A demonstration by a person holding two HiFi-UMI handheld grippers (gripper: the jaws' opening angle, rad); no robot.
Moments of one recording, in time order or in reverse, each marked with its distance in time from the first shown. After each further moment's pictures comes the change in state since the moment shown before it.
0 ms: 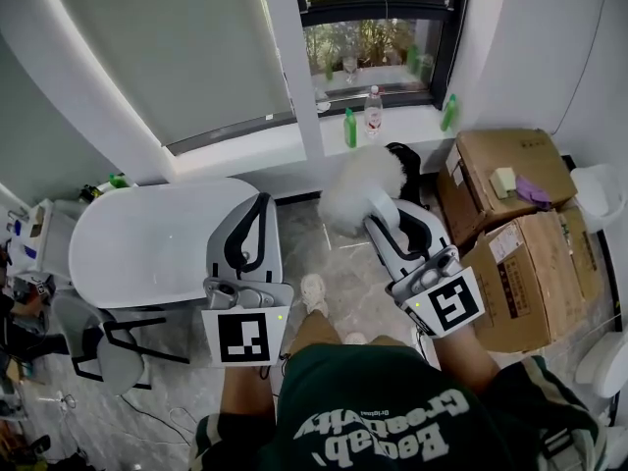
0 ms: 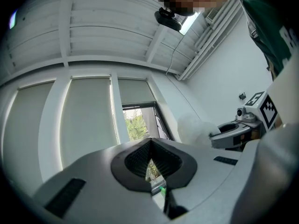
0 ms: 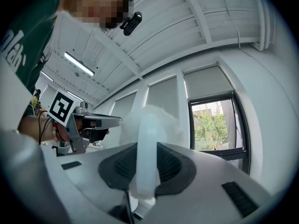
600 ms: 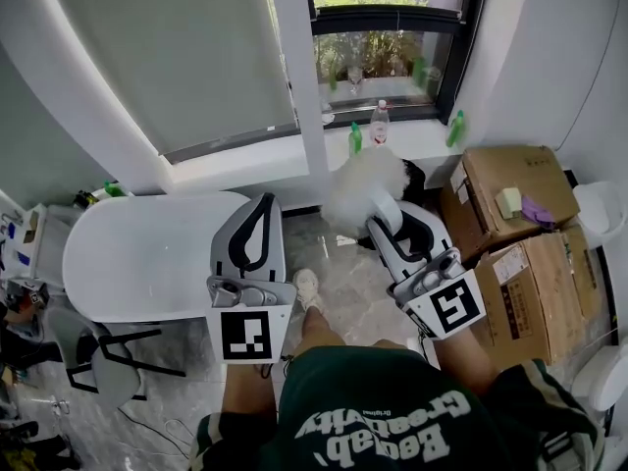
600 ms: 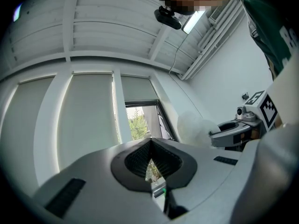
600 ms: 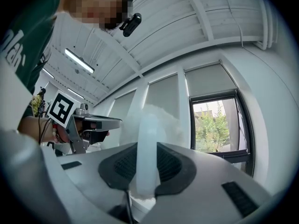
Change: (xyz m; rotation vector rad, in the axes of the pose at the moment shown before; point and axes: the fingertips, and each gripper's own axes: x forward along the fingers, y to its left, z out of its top) left arm 0.055 0.040 -0.034 -0.026 -0.013 0.000; right arm 0.065 -0.027 -0.019 -0.031 0.001 0.006
